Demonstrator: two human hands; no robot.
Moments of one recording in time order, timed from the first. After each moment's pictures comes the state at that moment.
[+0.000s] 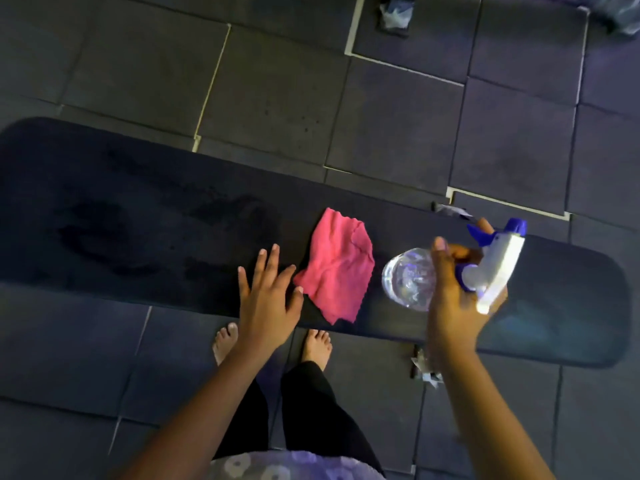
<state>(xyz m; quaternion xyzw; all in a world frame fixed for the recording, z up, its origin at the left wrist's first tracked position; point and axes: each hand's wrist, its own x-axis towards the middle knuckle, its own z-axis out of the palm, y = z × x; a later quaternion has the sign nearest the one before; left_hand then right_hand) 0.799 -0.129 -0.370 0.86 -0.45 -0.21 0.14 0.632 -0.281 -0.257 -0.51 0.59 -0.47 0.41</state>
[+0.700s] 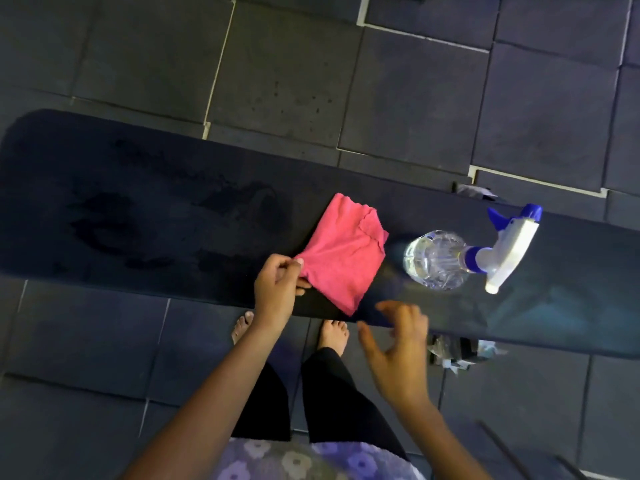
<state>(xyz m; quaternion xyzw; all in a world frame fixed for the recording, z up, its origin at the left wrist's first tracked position) 0.807 -0.147 -0.361 0.78 -0.03 -0.42 0.45 0.608 -0.175 -0.340 -0.74 0.53 -0.19 0.37</state>
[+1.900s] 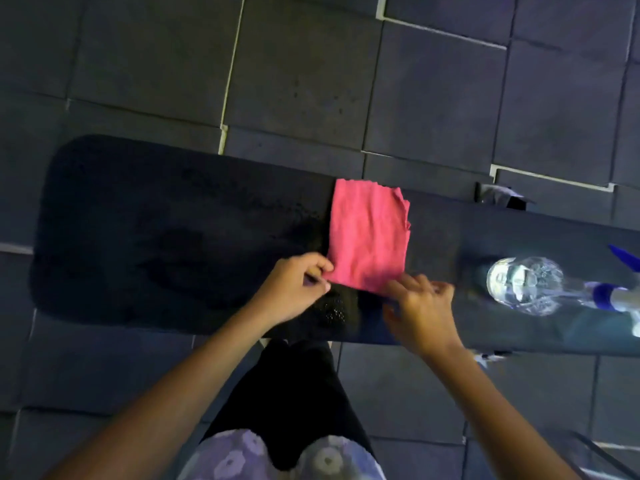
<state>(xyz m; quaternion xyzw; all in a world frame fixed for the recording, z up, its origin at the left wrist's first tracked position) 0.982 -0.129 -0.339 0.72 -0.36 -0.54 0.25 0.766 -0.202 -0.332 -0.88 0.43 0.12 0.13</state>
